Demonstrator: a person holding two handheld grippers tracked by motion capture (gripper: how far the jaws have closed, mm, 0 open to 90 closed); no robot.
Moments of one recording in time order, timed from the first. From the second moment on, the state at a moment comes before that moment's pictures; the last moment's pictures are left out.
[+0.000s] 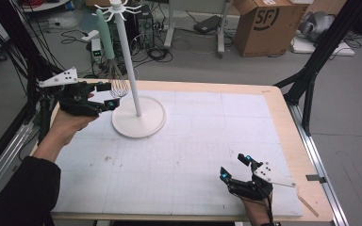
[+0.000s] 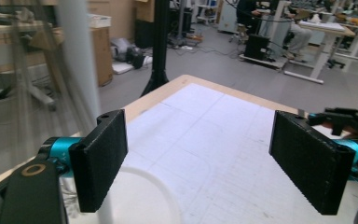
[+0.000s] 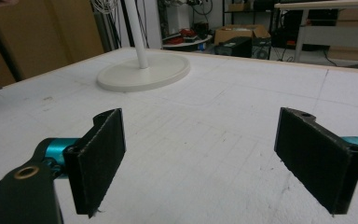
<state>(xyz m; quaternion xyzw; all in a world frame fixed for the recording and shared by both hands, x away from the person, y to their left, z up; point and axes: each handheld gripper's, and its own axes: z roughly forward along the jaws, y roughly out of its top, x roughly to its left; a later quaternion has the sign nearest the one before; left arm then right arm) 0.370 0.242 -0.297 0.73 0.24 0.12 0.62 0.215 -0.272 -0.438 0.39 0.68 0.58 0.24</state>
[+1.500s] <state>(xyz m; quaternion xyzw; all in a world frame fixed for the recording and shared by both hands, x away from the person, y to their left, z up) 0.263 0.220 -0.421 0.70 0.25 0.14 0.66 0.216 -0.264 -0.436 0.38 0.68 0.58 0.23</state>
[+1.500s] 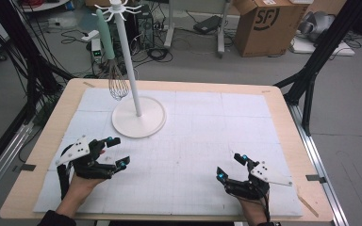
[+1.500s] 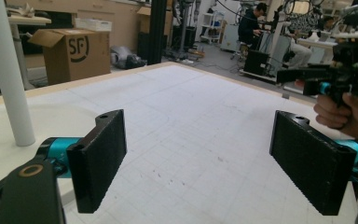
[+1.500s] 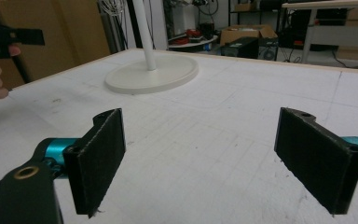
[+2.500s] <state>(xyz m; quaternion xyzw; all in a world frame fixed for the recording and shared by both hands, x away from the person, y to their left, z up) 0.244 0.218 -0.453 0.69 0.27 0.17 0.65 0.219 -0.253 -0.435 0.36 0.70 0.58 0.22</state>
